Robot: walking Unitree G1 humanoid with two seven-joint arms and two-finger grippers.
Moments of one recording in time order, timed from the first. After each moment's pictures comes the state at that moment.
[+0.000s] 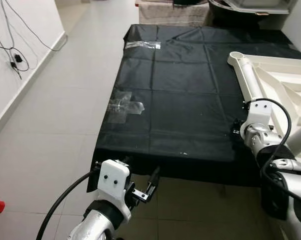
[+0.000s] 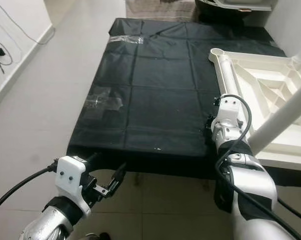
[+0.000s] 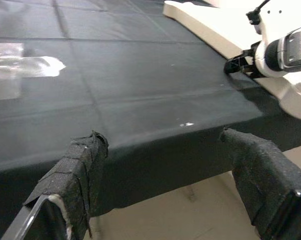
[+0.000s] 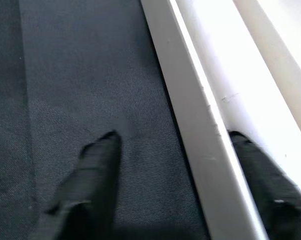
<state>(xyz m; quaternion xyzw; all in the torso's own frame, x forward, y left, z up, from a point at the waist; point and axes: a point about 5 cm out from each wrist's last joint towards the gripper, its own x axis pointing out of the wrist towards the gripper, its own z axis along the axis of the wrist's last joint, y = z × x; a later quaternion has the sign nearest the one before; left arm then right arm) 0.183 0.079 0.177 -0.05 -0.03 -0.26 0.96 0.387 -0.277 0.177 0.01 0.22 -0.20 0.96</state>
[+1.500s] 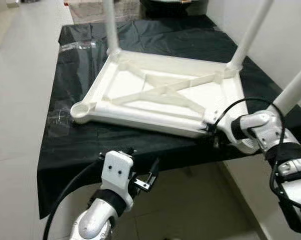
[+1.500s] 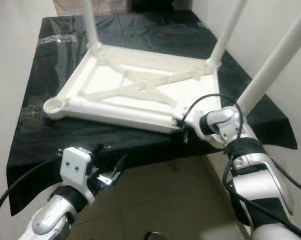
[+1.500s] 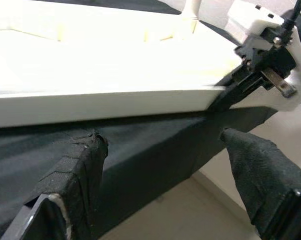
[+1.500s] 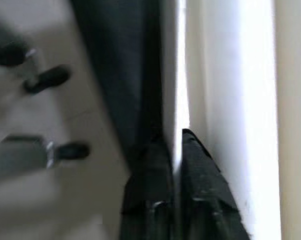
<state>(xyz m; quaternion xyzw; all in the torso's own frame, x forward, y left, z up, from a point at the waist) 0.203 0.074 0.173 -0.03 -0.04 -0.25 0.97 0.370 -0.207 0.195 -0.40 0.24 0.51 0.72</state>
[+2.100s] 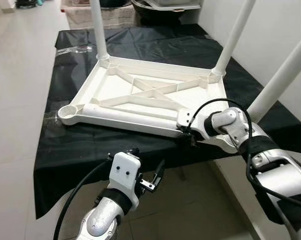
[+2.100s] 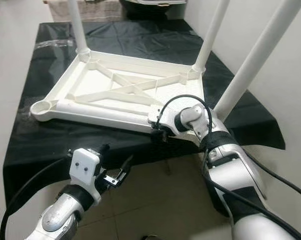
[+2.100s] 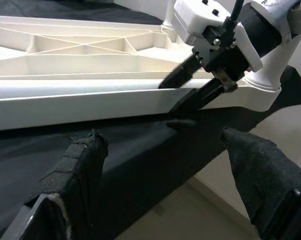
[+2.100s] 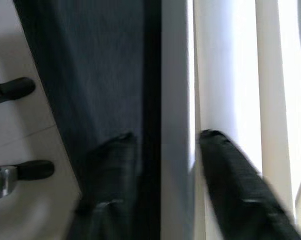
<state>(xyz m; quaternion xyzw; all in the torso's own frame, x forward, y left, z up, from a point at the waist) 0.209 0.067 0.169 -0.02 -0.06 -0.26 0.96 0.392 -0.164 0.206 -0.43 0.17 0.47 0.75</state>
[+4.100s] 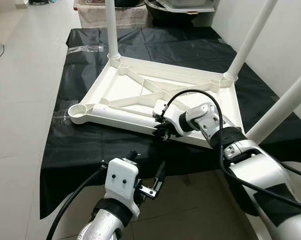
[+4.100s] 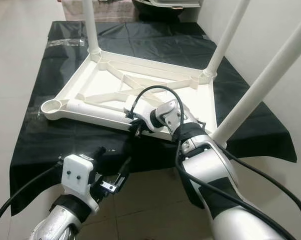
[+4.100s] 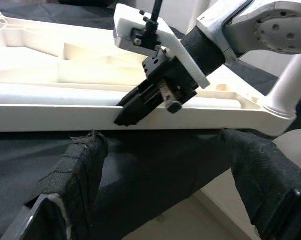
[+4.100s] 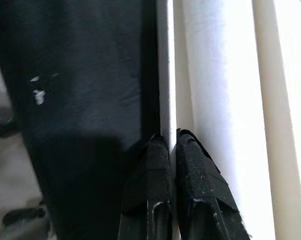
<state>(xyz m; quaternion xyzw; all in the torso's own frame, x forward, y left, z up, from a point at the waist) 0.185 0.065 0.182 -0.04 -0.06 -0.23 0.97 0.394 -0.104 0.205 -0.35 0.23 0.51 0.75</state>
